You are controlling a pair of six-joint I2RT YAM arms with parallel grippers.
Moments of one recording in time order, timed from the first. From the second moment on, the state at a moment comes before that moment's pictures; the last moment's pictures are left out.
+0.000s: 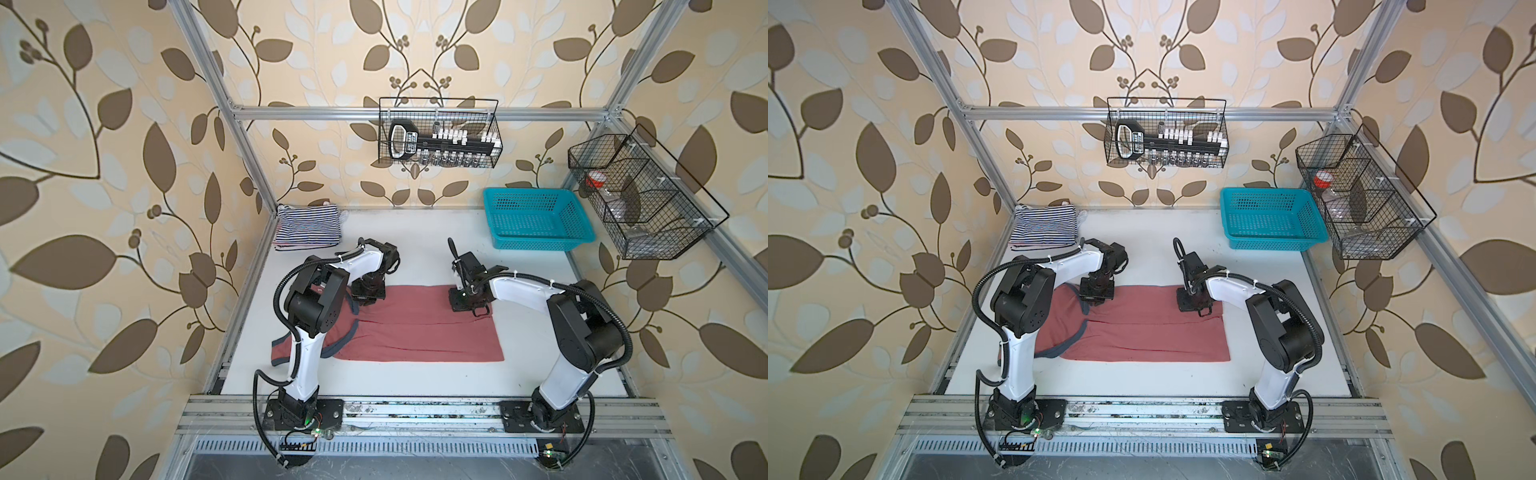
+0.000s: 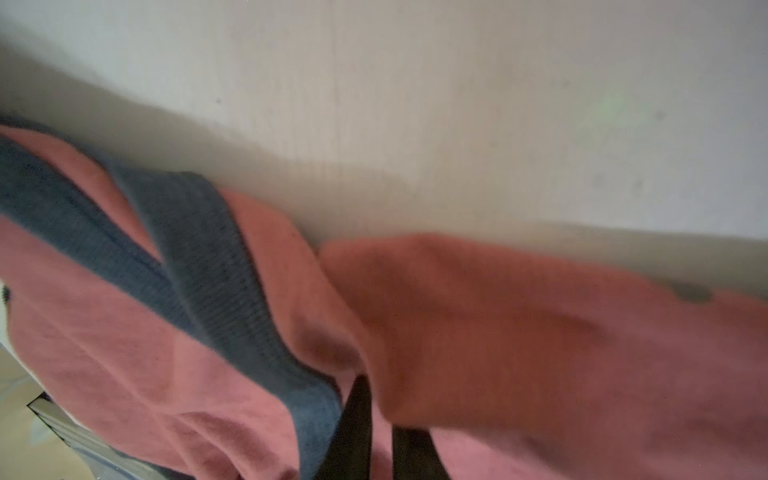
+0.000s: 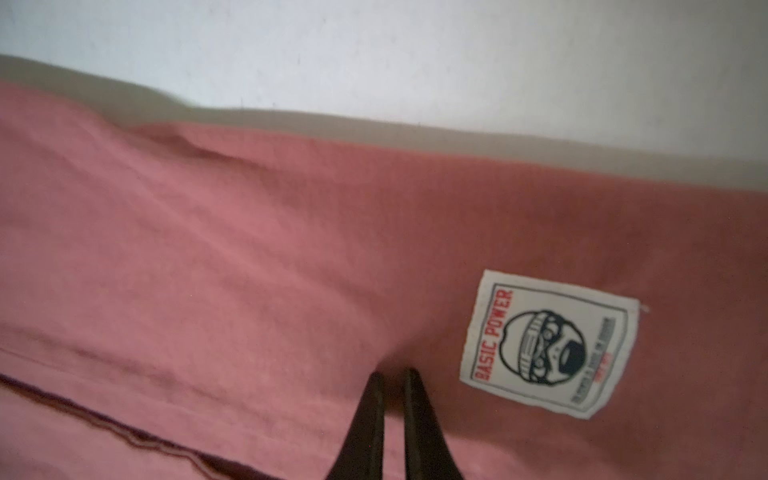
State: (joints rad) left arm -0.47 2.09 1.50 -1.15 -0.19 -0.61; right arm 0.47 1.73 0.99 -0.53 -0.02 0.35
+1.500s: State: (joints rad) left arm -0.60 2.72 2.61 -1.06 0.00 -0.54; right arm 0.63 1.47 0.68 -0.46 0.05 0.68
